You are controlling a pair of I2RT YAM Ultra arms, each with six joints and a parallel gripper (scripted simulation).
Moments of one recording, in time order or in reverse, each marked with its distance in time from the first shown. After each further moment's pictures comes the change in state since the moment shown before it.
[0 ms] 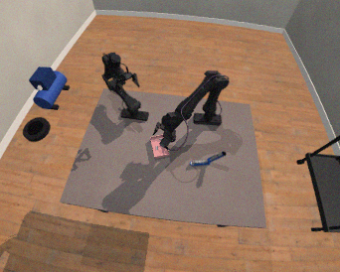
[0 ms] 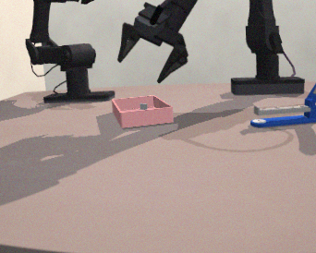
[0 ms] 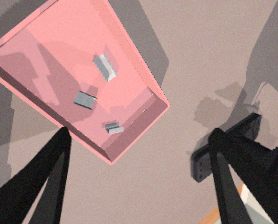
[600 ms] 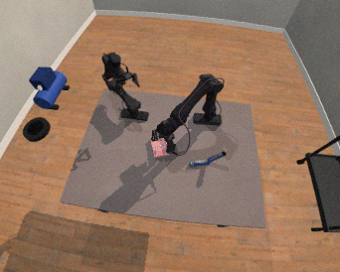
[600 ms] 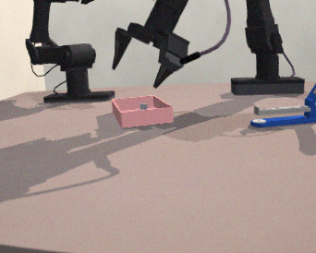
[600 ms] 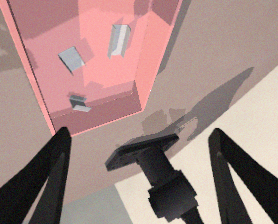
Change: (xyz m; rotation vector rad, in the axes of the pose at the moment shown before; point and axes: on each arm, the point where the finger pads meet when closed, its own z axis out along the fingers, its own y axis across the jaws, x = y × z) left arm 0.002 0.000 0.015 -0.093 0.193 -0.702; right arm 0.000 0.000 0.000 0.000 0.000 0.000
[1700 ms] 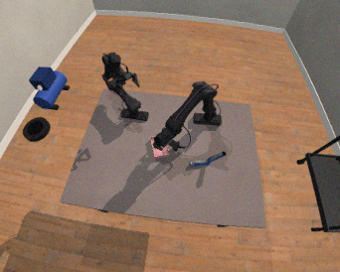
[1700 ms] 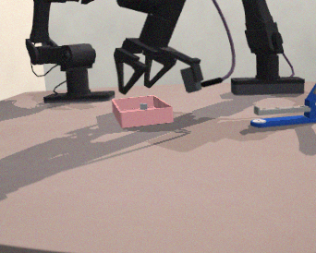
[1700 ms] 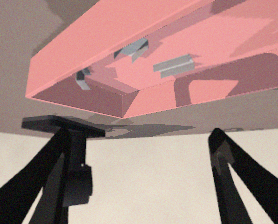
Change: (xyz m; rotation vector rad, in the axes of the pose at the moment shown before) left arm -0.004 0.009 0.020 -0.225 0.123 -0.784; right arm 0.000 0.000 0.000 0.000 0.000 0.000
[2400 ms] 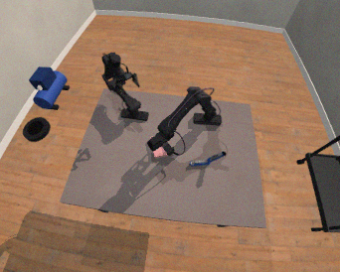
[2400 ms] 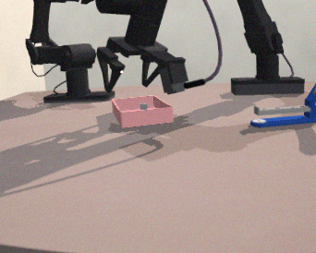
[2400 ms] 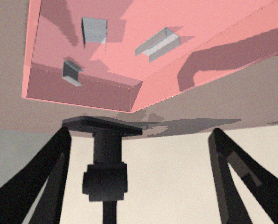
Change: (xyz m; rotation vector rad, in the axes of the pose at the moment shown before) left arm 0.014 -0.011 0.003 -0.139 0.004 0.280; right arm 0.000 0.000 0.000 0.000 0.000 0.000
